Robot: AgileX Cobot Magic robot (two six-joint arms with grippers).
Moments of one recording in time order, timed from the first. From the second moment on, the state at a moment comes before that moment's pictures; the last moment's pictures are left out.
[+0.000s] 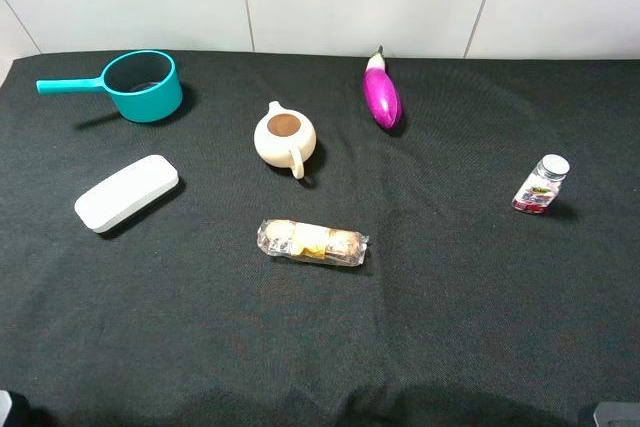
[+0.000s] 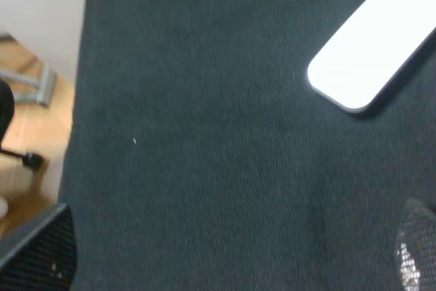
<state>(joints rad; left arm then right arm) -0.05 0.23 -0.49 0.16 1.06 0.02 0.03 -0.01 -0.50 -0.02 1.02 -0.09</state>
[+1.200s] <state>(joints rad) -0.05 1.01 -0.70 0.16 0.92 0.23 0.03 -0.01 -0.50 -0.02 1.02 -0.09</state>
